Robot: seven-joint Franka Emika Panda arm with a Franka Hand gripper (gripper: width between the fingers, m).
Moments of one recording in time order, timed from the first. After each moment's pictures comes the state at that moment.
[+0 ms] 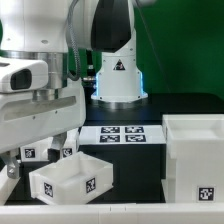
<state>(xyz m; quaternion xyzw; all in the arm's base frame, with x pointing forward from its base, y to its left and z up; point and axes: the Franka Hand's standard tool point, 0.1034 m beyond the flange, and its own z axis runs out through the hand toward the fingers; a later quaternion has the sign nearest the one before) 0.611 -0.157 0.064 0.87 0.49 0.02 0.06</state>
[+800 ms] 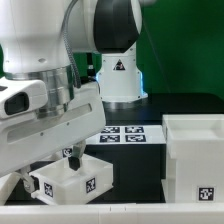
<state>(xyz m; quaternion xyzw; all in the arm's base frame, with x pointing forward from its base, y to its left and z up) 0.610 -0.137 0.043 0.92 0.40 0.02 -0.02</state>
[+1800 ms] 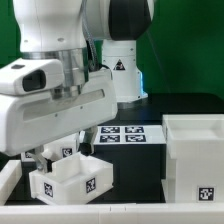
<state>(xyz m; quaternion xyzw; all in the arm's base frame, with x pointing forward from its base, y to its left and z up) 0.603 -0.112 0.071 0.92 0.39 0.03 -0.01</state>
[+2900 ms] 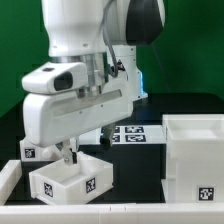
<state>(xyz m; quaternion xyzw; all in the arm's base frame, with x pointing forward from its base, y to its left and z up) 0.540 -0.078 0.042 0.92 0.38 0.04 -0.01</state>
